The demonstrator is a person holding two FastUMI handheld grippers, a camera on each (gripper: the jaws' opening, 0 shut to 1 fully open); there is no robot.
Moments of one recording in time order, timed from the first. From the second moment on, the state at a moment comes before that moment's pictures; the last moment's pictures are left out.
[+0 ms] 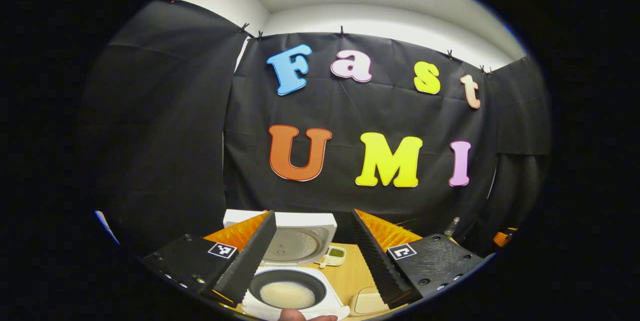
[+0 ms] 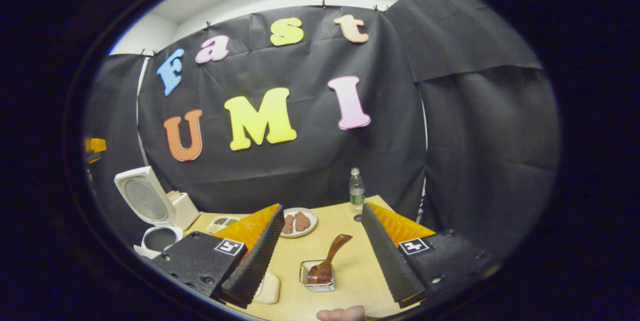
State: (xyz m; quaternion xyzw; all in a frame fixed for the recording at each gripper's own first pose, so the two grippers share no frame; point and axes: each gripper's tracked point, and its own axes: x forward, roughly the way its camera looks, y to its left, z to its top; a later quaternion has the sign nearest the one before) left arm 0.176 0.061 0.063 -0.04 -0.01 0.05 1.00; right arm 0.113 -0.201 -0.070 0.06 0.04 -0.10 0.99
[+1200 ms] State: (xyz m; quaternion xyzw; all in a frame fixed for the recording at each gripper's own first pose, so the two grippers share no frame) left arm 0.302 0.126 -0.028 -0.05 0.17 0.09 0.98; right arm 0.010 -0.172 -0.088 0.05 0.07 -0.16 0.98
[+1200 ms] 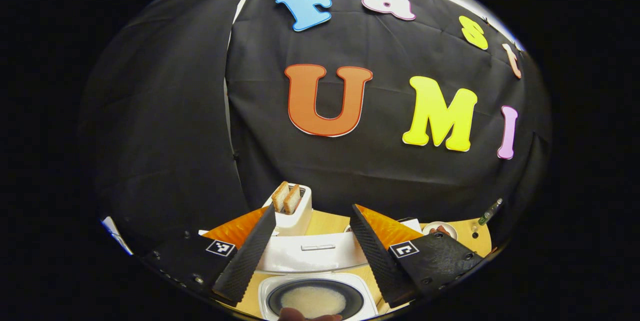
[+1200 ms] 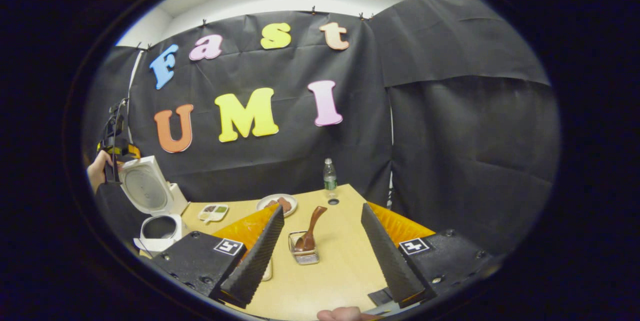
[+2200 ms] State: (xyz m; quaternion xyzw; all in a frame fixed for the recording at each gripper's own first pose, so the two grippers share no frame) left arm 0.136 0.052 -0.164 -0.15 0.41 0.07 0.90; right arm 0.066 -0.122 -0.144 0.07 0.15 -0.02 0.99
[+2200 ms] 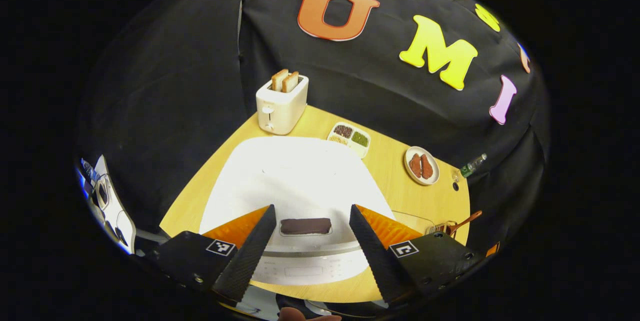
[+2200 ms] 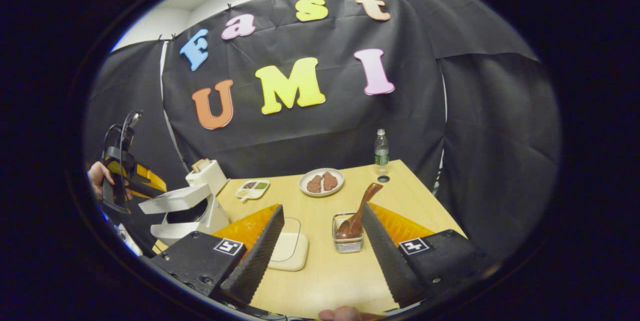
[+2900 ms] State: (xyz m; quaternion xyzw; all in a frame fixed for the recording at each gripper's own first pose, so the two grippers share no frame) left arm 0.126 0.051 -0.219 -0.14 0.50 0.10 0.85; right arm 0.086 -0.141 -0.157 0.09 0.17 0.00 0.98
